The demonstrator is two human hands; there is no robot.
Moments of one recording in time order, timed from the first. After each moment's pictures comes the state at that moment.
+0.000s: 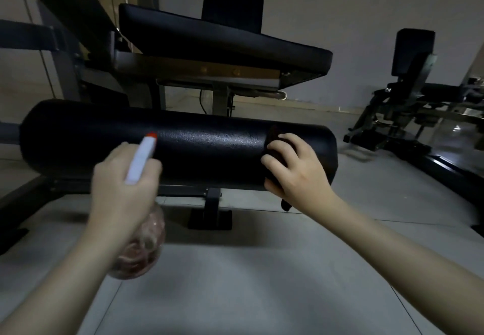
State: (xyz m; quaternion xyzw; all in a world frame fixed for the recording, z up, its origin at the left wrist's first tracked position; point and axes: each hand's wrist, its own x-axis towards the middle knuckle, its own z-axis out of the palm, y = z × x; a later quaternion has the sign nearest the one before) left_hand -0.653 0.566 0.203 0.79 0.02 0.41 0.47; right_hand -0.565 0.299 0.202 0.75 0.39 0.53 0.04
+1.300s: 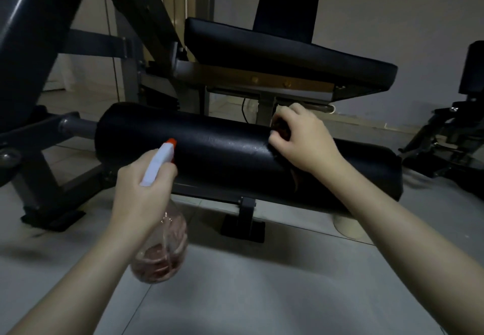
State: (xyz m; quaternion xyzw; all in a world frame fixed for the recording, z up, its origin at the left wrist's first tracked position) left_hand -0.662 0.602 0.201 0.73 0.06 0.40 0.55; right_hand -0.530 0.389 0.273 0.87 0.30 0.37 -0.13
